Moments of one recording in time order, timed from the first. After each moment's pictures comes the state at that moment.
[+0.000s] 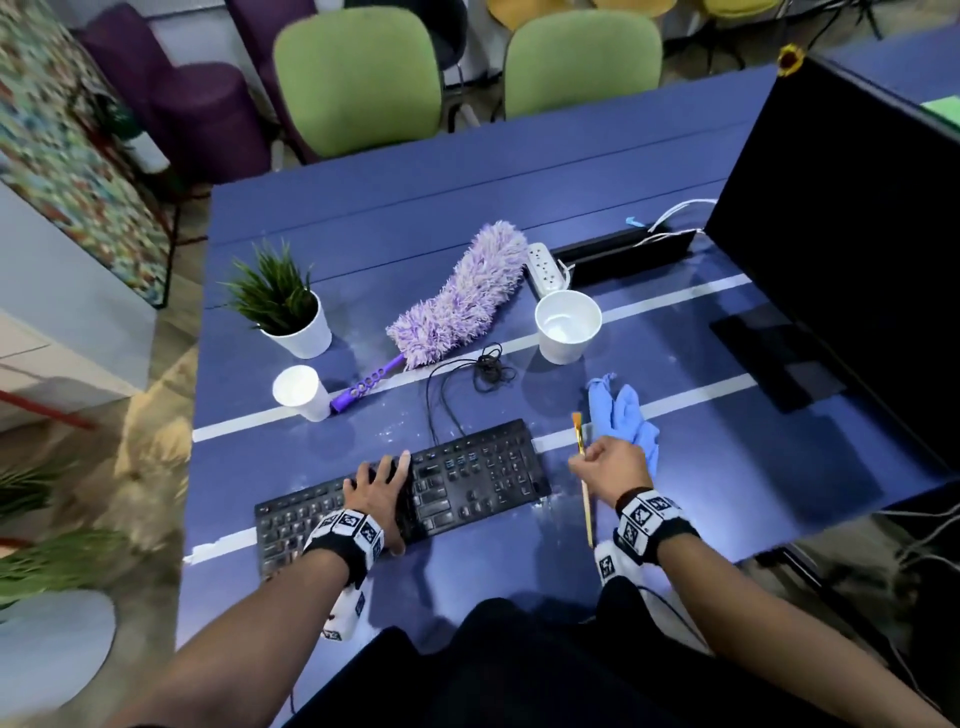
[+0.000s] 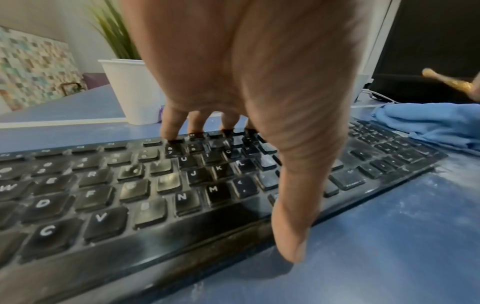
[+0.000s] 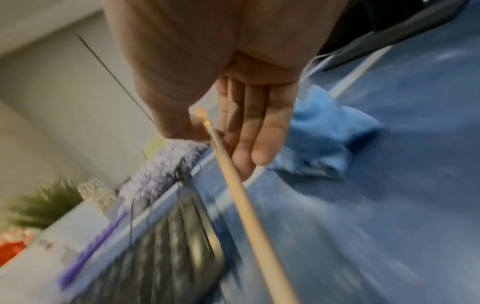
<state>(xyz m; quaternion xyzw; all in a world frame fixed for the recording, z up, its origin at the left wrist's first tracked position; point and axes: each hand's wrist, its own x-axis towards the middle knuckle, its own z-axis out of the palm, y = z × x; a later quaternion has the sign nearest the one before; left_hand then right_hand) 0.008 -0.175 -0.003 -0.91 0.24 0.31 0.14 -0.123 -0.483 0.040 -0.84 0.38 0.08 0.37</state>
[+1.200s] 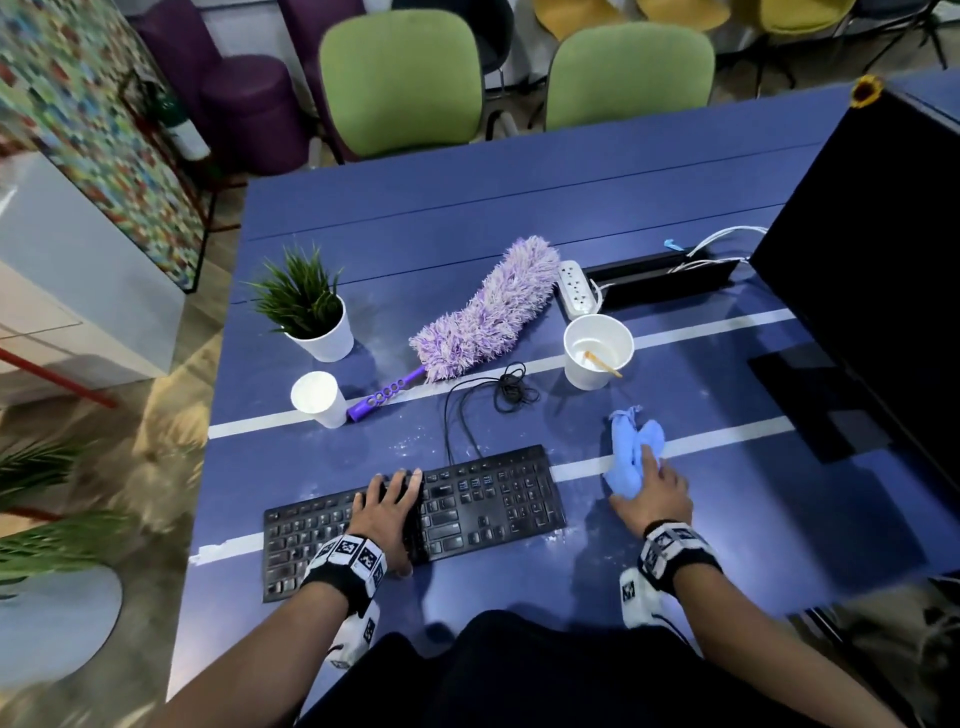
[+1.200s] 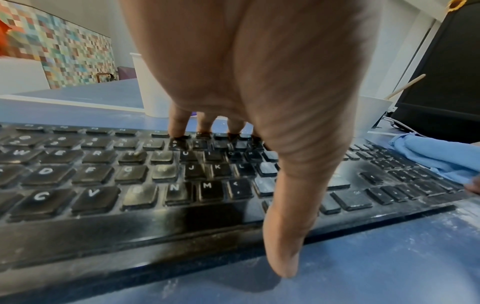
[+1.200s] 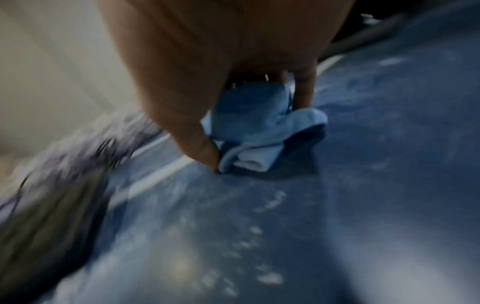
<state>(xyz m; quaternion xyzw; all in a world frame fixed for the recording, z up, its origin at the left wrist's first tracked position) 0.005 -0.168 -0.006 -0.92 0.23 0.31 0.08 -0.112 -0.532 -0.031 -0.89 0.40 0.11 0.21</state>
